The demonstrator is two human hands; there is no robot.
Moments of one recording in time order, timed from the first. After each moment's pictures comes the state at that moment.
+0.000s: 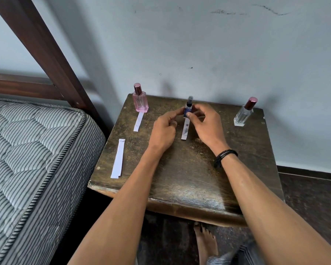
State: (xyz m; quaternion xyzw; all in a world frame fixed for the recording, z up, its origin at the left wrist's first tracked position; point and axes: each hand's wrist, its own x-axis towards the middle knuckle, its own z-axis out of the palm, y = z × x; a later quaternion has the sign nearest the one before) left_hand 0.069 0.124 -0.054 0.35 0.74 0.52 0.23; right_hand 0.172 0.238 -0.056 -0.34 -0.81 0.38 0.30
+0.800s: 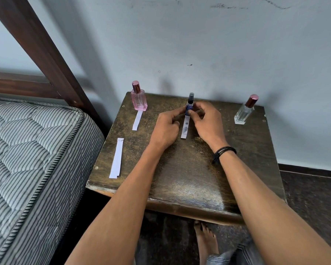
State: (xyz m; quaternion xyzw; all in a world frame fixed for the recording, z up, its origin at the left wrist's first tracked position) left_hand 0.075 0.131 -0.043 0.38 0.72 0.52 0.26; right_hand 0.169 0.243 -0.058 -0.37 -0.81 0.35 0.29
